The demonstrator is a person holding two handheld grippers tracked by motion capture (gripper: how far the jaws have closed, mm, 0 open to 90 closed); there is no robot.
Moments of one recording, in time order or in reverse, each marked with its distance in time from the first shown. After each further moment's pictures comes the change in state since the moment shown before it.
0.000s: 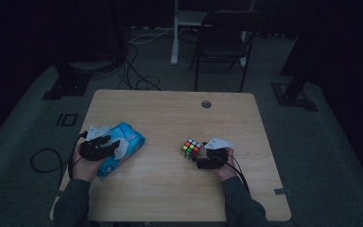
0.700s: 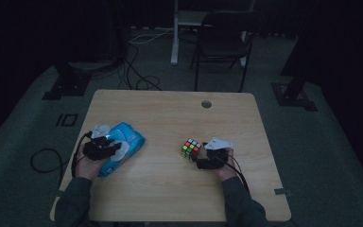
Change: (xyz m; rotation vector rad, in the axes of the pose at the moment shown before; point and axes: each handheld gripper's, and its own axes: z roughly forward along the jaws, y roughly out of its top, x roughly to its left) left arm 0.003 -0.005 0.018 0.072 -0.048 -0.023; right arm 0.000 -0.001 0.000 -0.003 -0.001 0.000
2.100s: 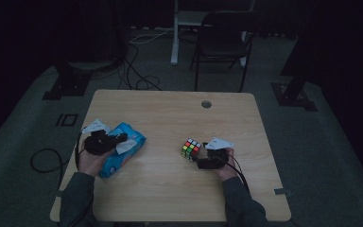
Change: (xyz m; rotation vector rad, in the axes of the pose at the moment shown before) left arm -0.011 0.028 -0.025 -0.201 -0.284 -0.009; right arm -0.001 -0.001 -0.001 -0.009 0.005 0.006
